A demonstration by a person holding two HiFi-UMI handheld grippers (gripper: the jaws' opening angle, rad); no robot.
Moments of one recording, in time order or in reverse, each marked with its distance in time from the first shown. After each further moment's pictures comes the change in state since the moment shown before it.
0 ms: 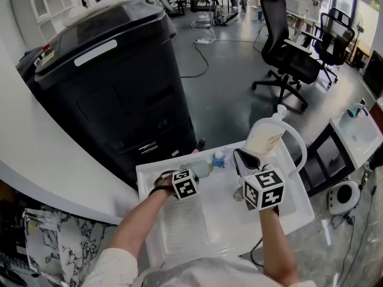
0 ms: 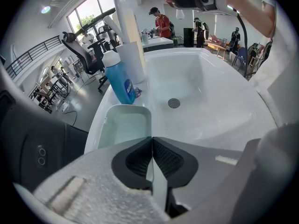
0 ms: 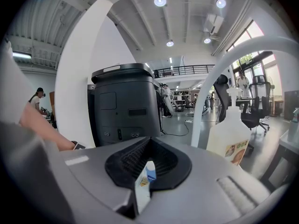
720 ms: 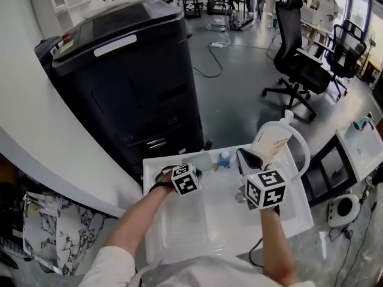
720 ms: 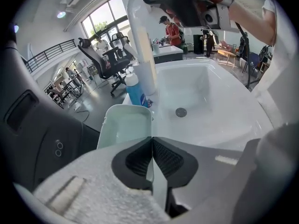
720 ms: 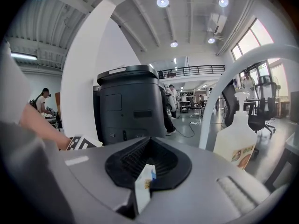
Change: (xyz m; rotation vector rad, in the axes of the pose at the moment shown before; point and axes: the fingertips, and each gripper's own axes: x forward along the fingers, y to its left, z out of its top) left arm -0.040 0.013 0.010 -0.087 -0.076 0.111; right arm 0.000 0.014 0.009 -0.018 -0.013 0.058
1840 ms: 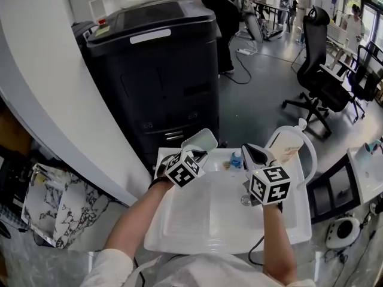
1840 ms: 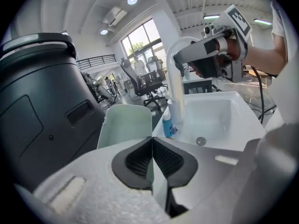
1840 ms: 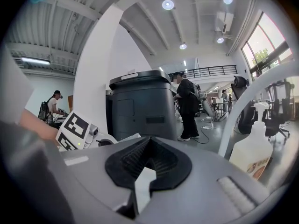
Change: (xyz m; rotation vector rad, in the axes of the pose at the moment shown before) left arm -0.114 0.043 0.029 -0.270 -0.252 0.336; right arm 0.002 0.034 0.025 -0.038 -0.040 0.139
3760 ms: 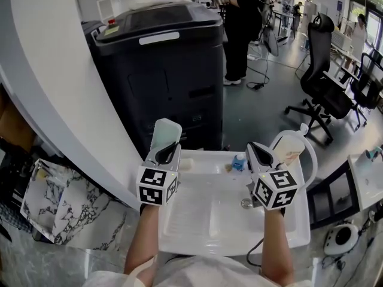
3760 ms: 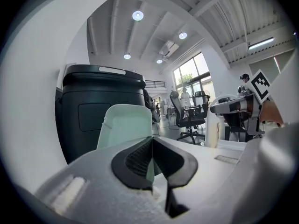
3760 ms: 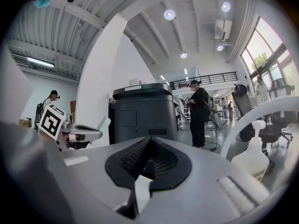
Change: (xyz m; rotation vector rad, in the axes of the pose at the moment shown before) left arm -0.157 0.061 0.016 -0.446 -0.369 0.474; right arm -0.018 0.010 0.037 -0.022 -0.108 0.009
